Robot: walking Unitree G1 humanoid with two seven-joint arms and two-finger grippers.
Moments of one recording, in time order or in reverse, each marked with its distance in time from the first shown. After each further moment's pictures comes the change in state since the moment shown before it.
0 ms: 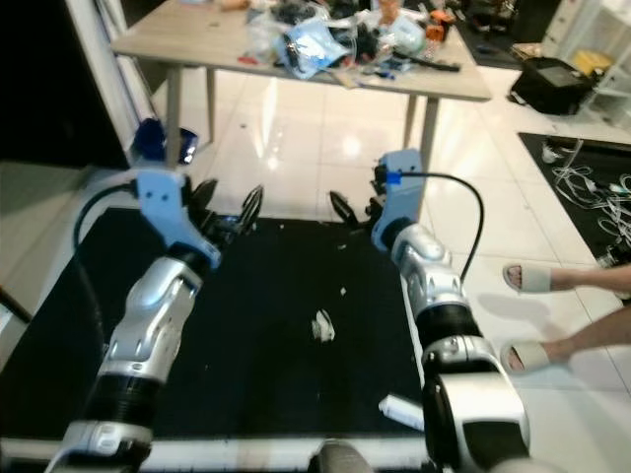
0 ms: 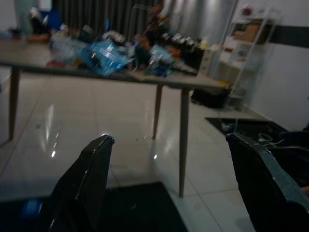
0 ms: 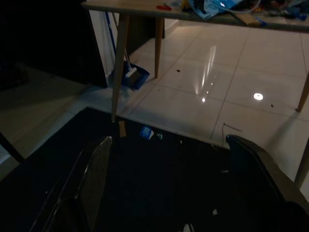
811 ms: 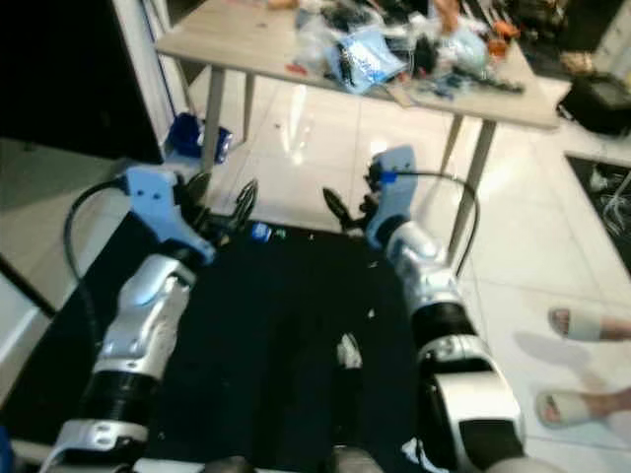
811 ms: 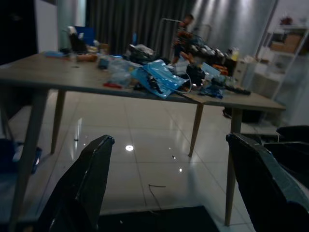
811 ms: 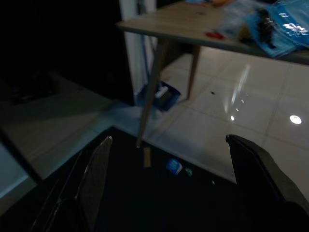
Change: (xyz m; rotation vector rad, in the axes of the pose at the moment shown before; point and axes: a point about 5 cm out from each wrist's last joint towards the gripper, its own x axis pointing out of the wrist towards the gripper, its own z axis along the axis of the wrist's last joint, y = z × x) left arm -0.002 0.002 0.002 0.018 -0.023 -0.011; right arm 0.006 0.011 0.007 -0.008 -0.037 0.039
